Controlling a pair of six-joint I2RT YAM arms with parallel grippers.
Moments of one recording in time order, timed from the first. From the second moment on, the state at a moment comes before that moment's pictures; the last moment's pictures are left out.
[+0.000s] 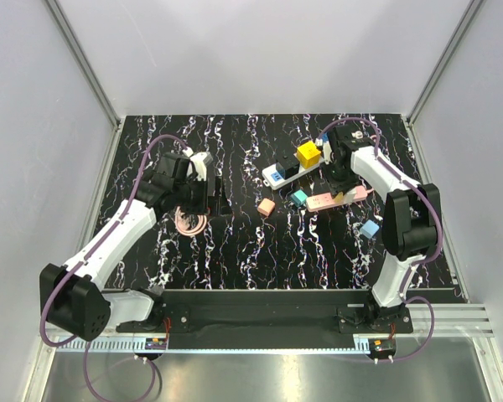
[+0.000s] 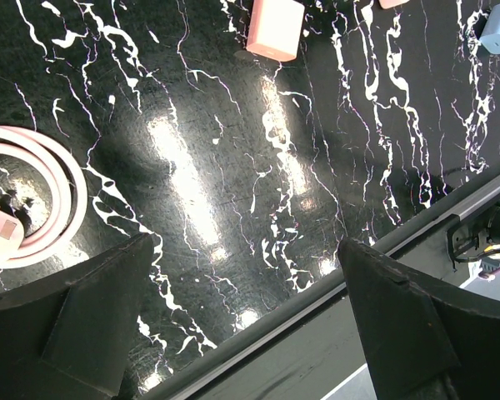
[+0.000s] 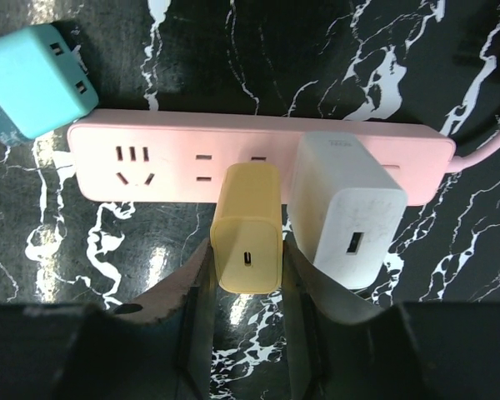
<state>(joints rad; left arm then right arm) -0.38 1.24 1.04 -0.66 0.36 -0.30 0.23 1.85 1.46 -0.87 0.07 -0.13</state>
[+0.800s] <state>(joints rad) -0.38 1.24 1.04 -0.66 0.35 -0.30 0.21 1.87 1.43 -0.80 0.06 -0.08</state>
